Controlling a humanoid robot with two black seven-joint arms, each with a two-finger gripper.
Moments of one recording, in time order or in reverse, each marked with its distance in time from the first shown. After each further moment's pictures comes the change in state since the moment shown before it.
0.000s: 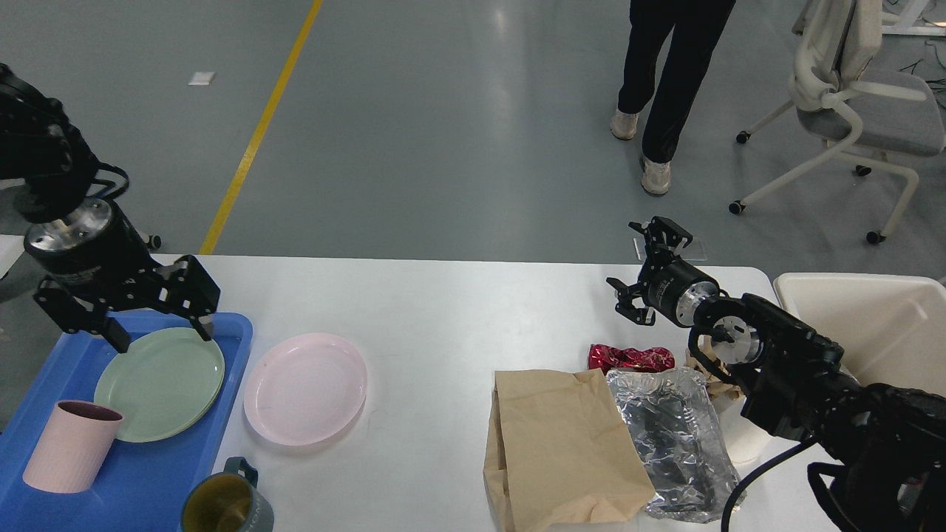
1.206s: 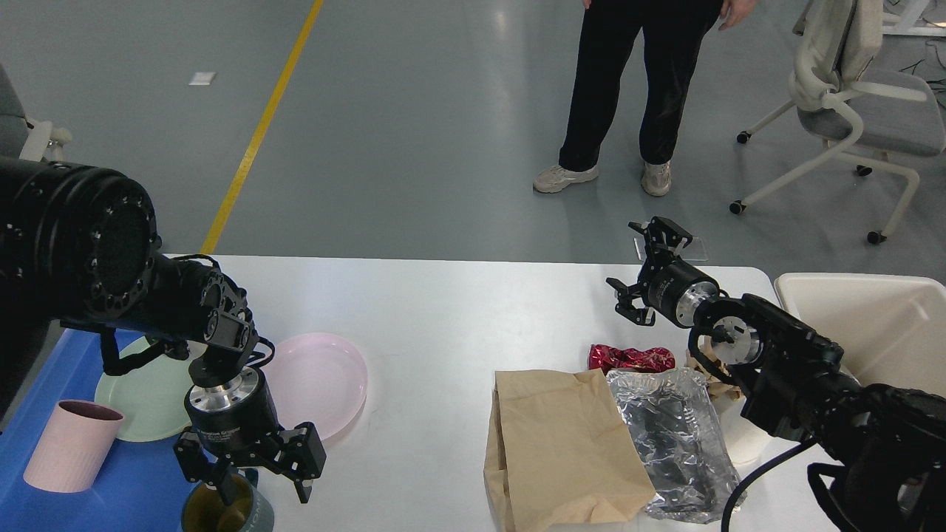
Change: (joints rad) left arm 0.328 -0.307 -0.019 -0.068 -0.164 0.173 -0.005; right arm 0.000 0.000 0.000 0.000 0.000 0.000 0.000
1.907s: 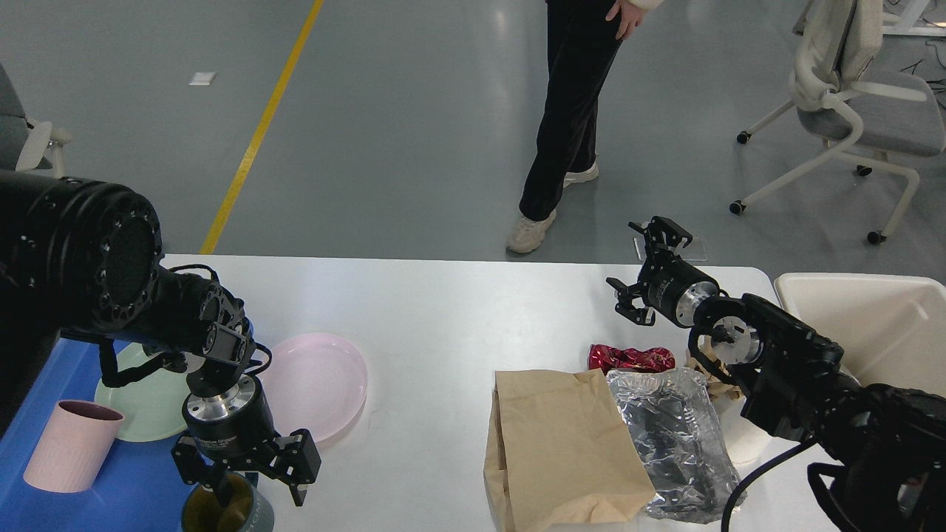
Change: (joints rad) left arm 0.051 -0.001 0.015 0.019 0.013 0.050 0.004; right arm 0.000 0.000 0.000 0.000 0.000 0.000 0.000
